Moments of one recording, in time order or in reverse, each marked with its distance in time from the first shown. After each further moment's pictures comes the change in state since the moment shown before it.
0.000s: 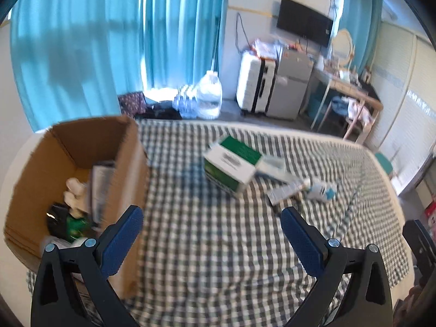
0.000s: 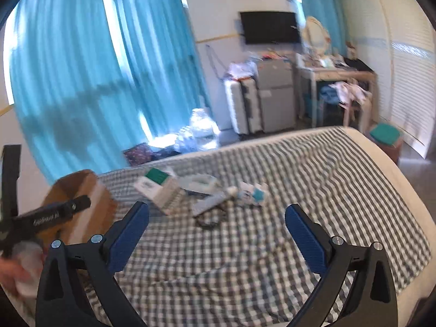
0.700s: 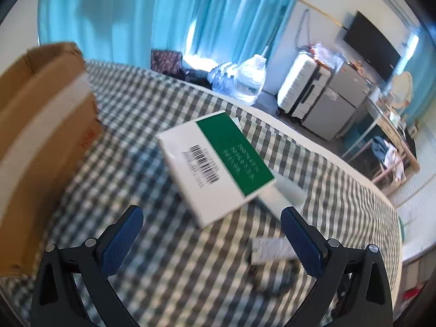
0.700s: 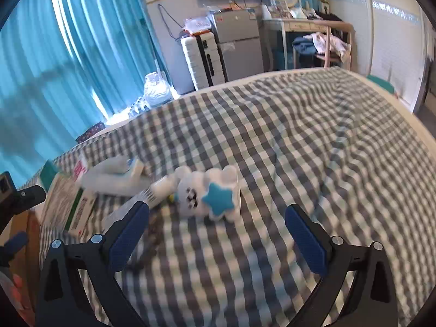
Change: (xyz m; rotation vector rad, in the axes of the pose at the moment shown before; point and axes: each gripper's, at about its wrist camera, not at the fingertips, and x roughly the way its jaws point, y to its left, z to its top) left arm 0.164 -0.046 0.023 -0.392 0.093 0.105; right arm 0.215 -0.068 -0.016 0.117 0.194 -0.140
